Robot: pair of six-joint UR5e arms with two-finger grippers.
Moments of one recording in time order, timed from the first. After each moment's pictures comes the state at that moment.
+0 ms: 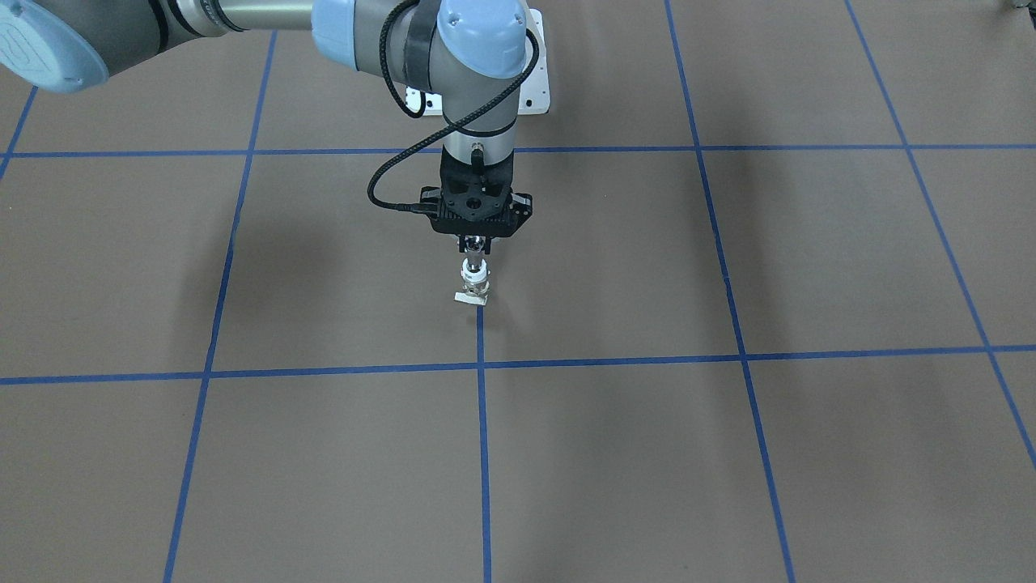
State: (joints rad) left arm -1.66 -1.50 -1.71 -1.59 -2.40 0.12; right arm 0.54 -0.62 1.56 -1.81 1.79 1.24
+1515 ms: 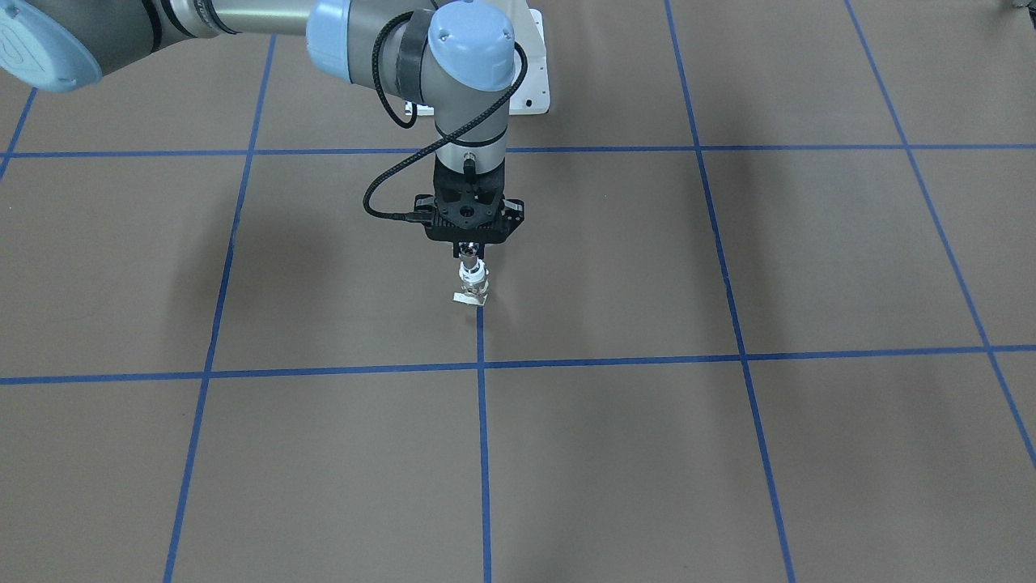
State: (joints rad) left arm -1.66 -1.51 -1.71 -1.59 -2.40 0.12; right arm 0.54 -0.65 1.56 -1.77 1.79 1.23
